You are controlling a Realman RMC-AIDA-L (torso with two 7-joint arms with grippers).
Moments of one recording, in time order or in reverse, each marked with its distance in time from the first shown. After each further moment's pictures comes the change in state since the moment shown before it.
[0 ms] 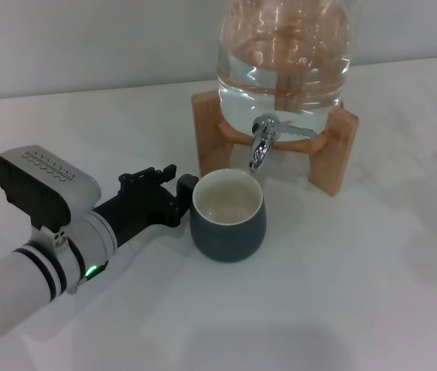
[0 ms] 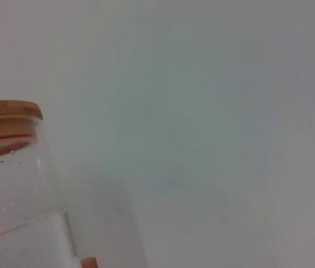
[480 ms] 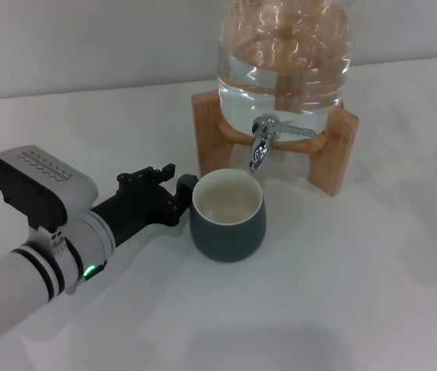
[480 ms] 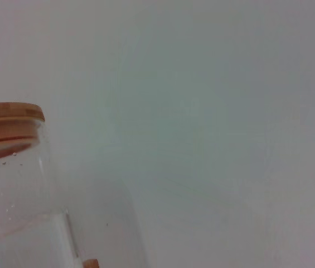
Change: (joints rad) left arm 0.003 0.002 -0.006 0.002 0.000 -0.012 -0.003; right arm 0.000 0.000 0.000 -0.001 0.000 0.004 0.003
